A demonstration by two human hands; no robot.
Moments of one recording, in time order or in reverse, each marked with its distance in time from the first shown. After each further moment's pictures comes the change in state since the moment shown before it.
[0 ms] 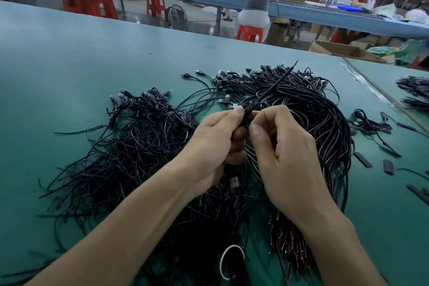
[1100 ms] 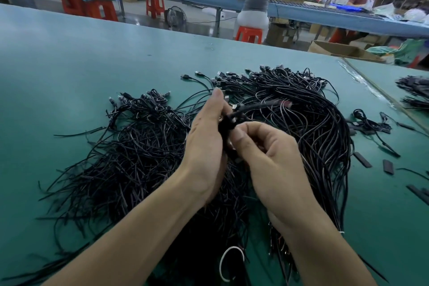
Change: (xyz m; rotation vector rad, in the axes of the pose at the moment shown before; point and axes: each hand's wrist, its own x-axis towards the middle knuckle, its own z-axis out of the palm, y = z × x) left_hand -0.009 -0.004 0.007 -0.034 0.216 0.206; right_hand -0.004 -0.018 0.015 0.647 -0.065 0.377
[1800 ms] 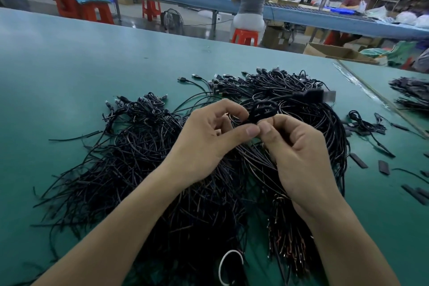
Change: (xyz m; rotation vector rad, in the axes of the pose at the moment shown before) left_hand 0.020 0.006 -0.026 0.598 -0.342 0.288; right_hand 0.013 0.004 -0.035 -0.100 0.045 -0.180
